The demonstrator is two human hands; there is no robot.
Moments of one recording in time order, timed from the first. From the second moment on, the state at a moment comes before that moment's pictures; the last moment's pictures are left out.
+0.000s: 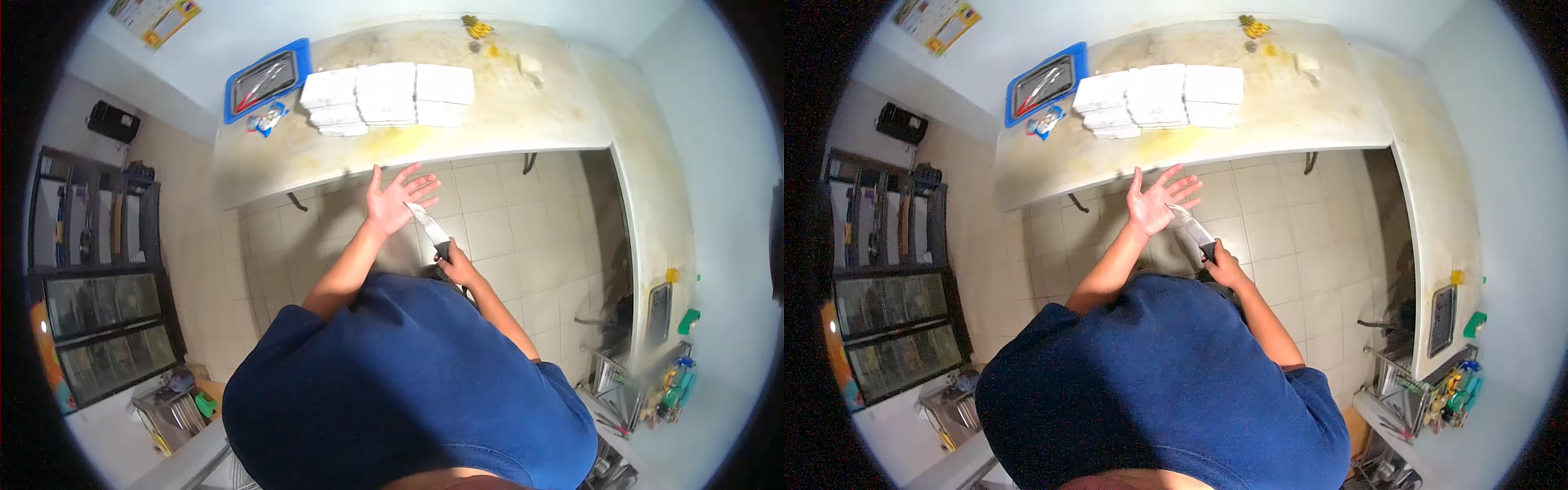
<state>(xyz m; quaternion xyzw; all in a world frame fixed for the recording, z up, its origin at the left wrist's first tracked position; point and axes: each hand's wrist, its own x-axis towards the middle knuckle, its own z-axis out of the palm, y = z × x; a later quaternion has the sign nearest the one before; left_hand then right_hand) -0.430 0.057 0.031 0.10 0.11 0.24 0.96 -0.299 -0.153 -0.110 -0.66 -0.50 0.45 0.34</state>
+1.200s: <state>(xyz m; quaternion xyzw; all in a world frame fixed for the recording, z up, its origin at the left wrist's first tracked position) -1.031 0.073 -0.072 0.25 0.62 0.47 0.58 -0.815 0.203 -0.057 -0.33 -0.75 0.57 -0.01</state>
